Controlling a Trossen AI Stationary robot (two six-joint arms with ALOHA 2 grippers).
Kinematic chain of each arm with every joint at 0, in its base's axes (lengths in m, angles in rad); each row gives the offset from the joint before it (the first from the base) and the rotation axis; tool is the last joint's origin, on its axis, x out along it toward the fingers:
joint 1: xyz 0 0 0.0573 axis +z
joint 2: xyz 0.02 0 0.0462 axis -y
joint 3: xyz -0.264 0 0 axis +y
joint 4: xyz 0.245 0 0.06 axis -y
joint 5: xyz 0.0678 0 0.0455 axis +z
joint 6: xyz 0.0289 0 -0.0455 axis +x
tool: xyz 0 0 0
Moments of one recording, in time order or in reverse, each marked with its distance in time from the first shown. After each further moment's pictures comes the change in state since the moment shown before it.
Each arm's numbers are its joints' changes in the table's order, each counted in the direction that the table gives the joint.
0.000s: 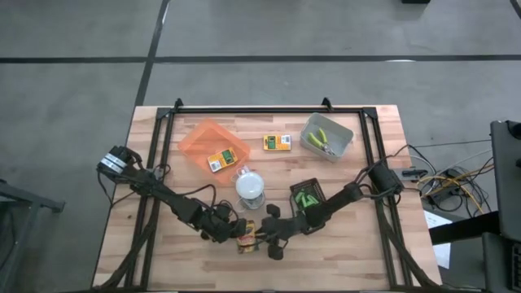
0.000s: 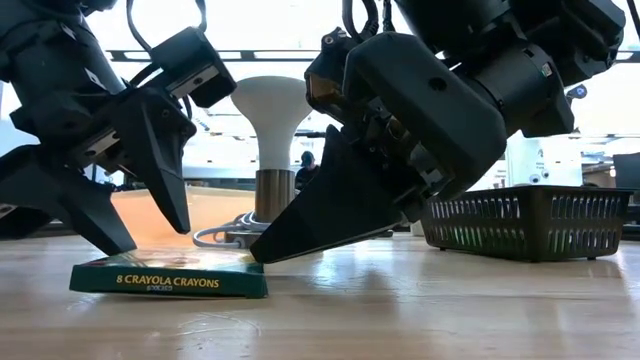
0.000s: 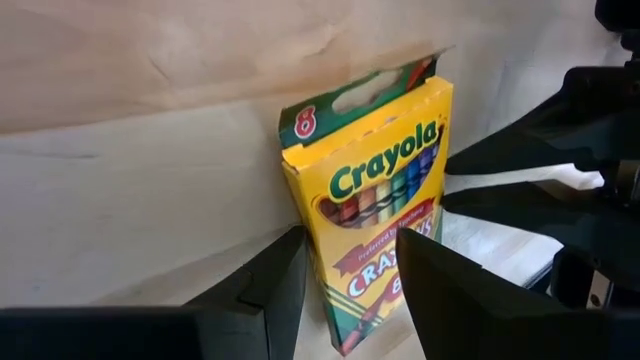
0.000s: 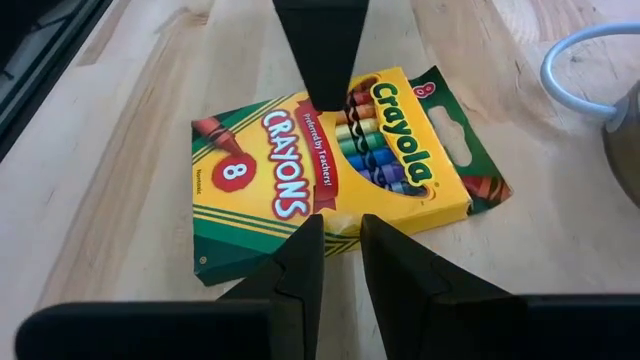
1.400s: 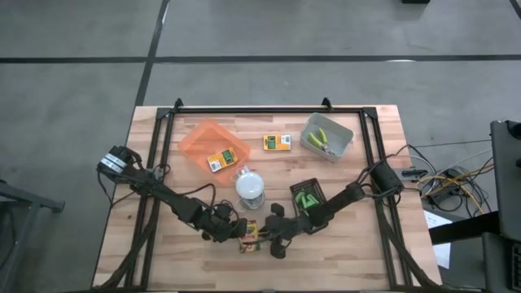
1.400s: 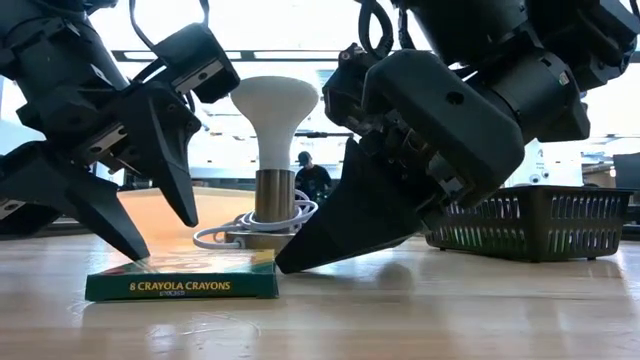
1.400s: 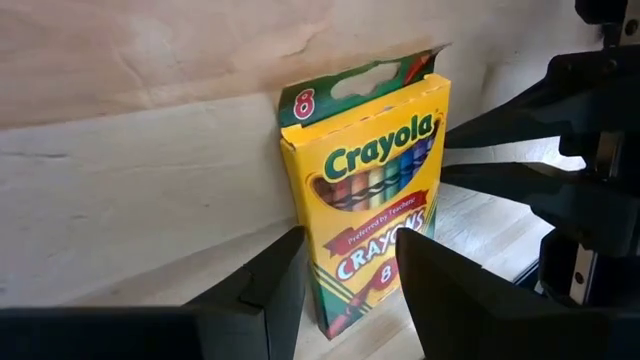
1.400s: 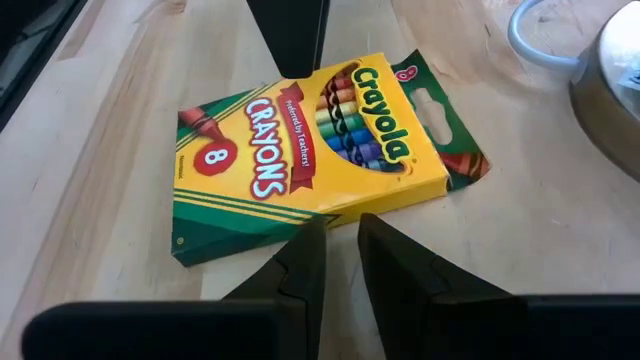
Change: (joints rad) left arm 0.001 0.002 -0.001 0.014 0.003 -0.001; right arm 0.000 0.001 0.054 0.010 -0.028 0.063
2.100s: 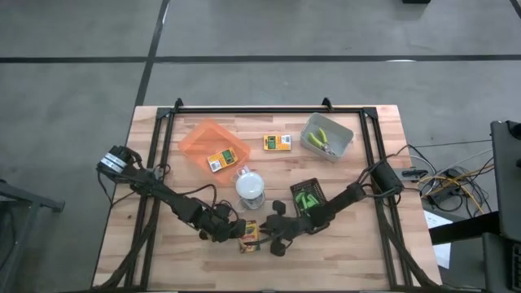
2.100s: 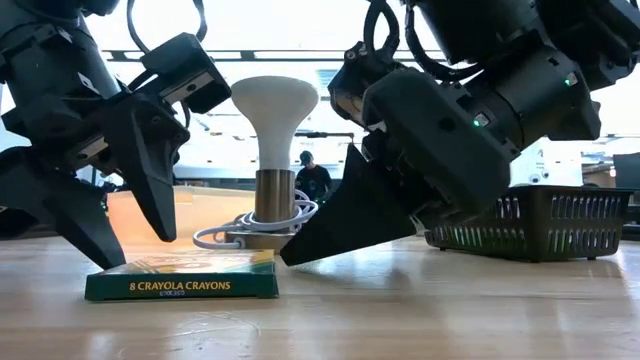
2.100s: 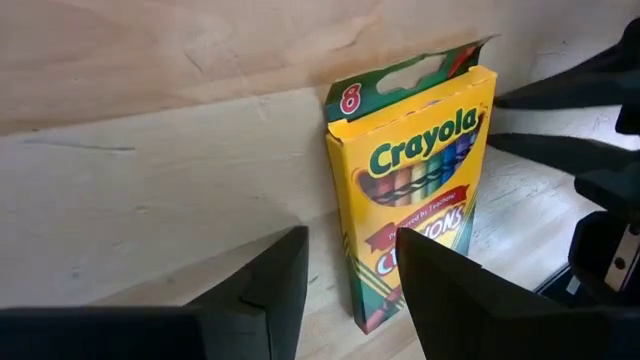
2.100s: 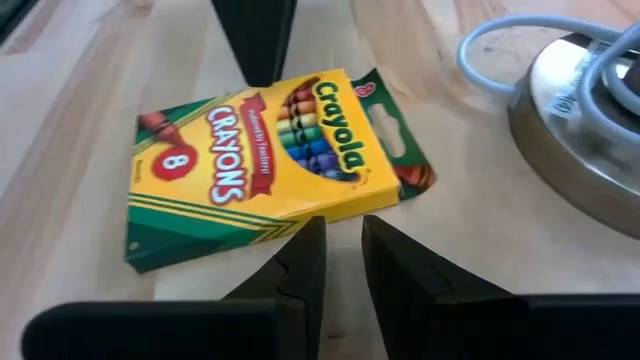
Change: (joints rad) left arm 0.000 0.001 0.001 -0.052 -0.043 0.004; right arm 0.016 0.044 0.006 0.028 -0.106 -0.064
